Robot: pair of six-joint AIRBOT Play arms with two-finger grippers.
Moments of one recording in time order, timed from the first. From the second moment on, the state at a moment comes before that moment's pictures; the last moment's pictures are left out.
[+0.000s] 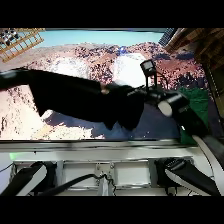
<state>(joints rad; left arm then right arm) 0.18 -1.00 1.07 1.05 -0.86 -1.28 0.41 -1.04 0.89 -1.47 0.62 1.59</state>
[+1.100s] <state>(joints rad) 0.43 -1.29 0.87 1.12 -0.83 -1.43 0.15 -1.16 0.98 -1.19 0.89 1.50</state>
